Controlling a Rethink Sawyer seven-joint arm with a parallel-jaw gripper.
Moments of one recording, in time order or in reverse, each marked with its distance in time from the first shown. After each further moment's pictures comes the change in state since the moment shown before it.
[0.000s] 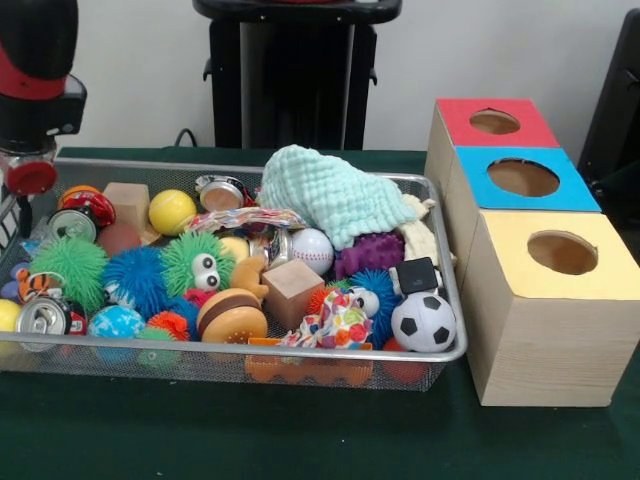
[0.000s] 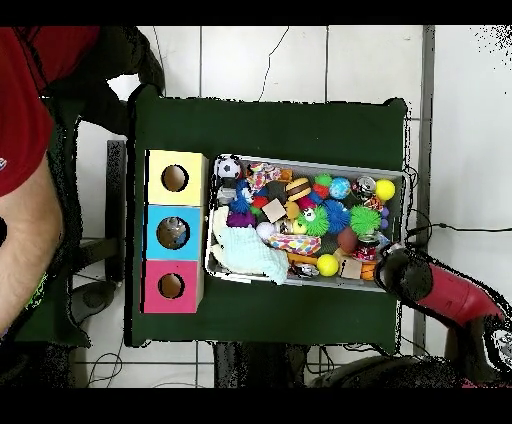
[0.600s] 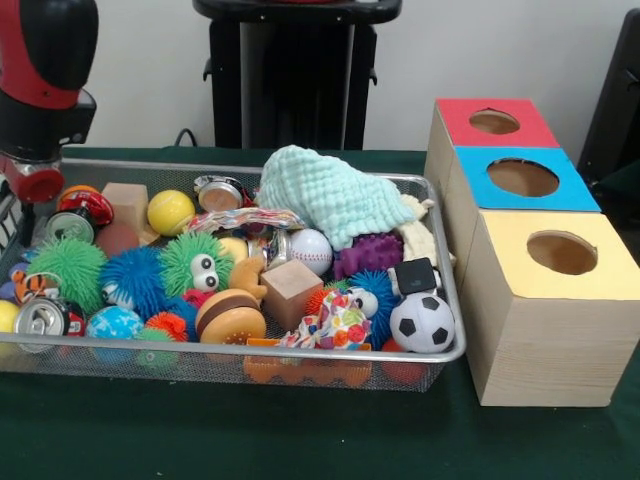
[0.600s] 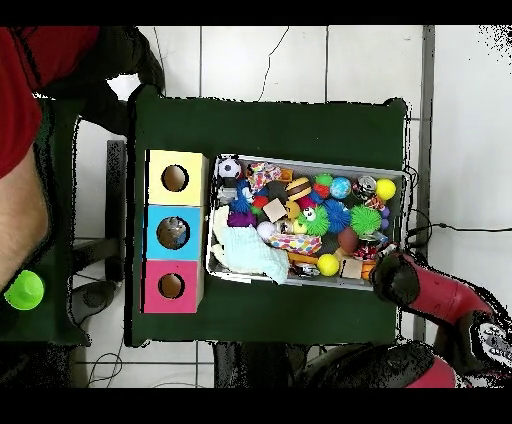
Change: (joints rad) arm 0.045 0.043 -0.052 -0.007 -0.064 -0.142 0.000
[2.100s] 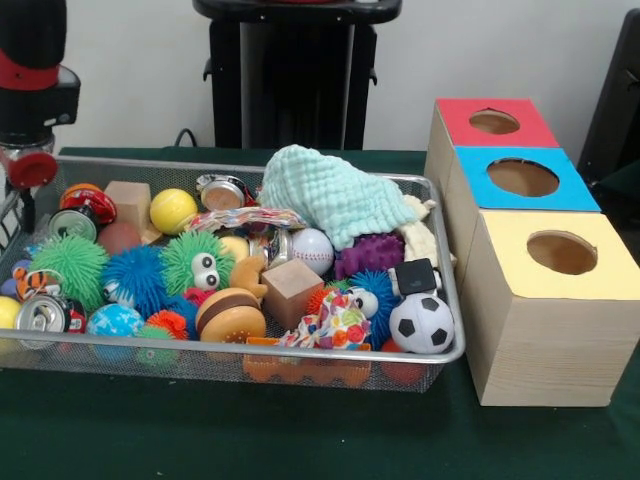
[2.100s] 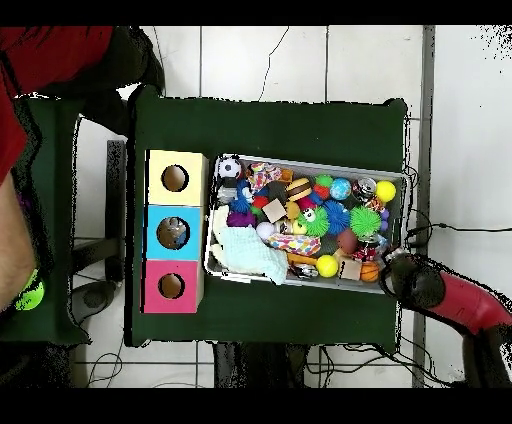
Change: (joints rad) arm -0.189 -0.112 0.218 0.051 -0.063 0.228 -0.012
